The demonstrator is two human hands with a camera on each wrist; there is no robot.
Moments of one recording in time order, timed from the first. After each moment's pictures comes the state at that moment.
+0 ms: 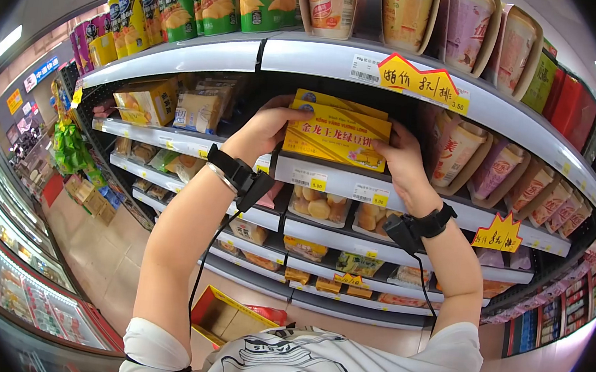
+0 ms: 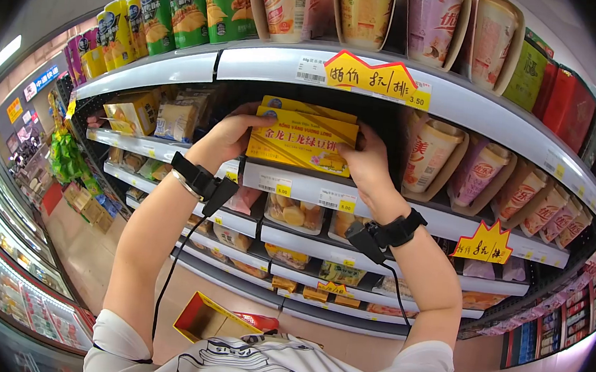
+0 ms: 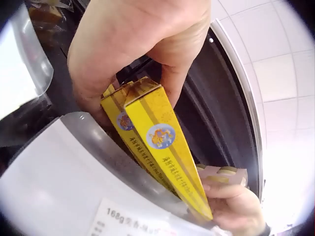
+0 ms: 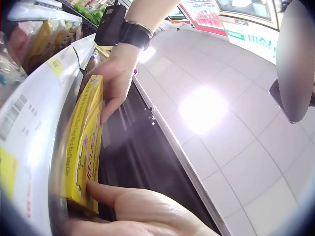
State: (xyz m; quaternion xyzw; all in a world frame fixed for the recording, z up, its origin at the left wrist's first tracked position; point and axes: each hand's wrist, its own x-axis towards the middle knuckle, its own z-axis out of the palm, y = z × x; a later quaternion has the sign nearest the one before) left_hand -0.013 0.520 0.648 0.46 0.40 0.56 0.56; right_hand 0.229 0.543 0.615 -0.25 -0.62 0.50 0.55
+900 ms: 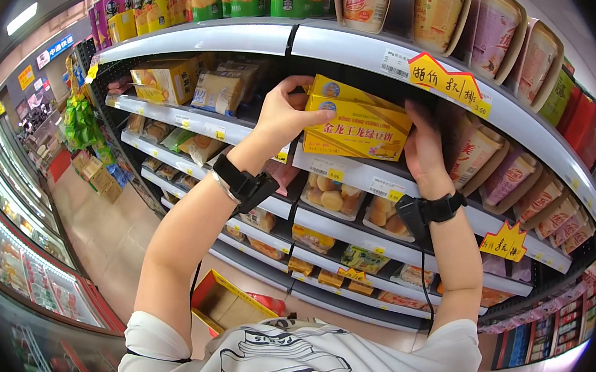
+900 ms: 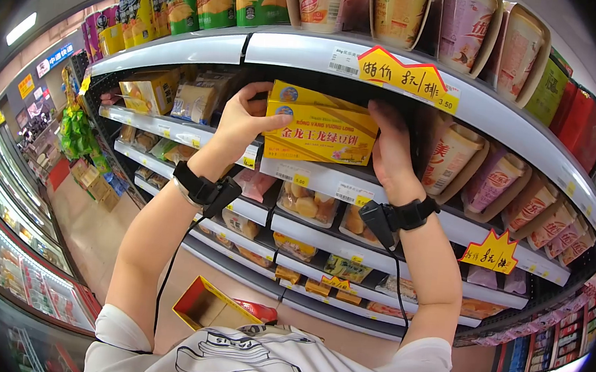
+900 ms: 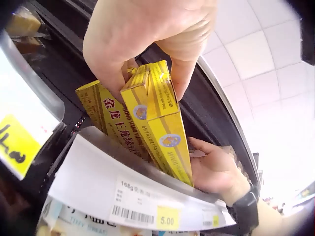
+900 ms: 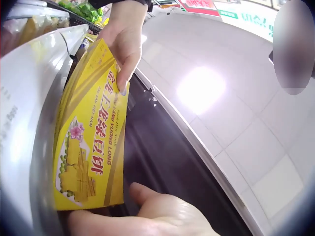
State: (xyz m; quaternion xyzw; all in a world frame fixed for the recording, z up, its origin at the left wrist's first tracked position) left_hand -0.003 0.469 0.653 0.57 0.40 0.64 0.33; right_hand 0.222 0.562 0.628 -0.14 -0.50 0.61 0.60
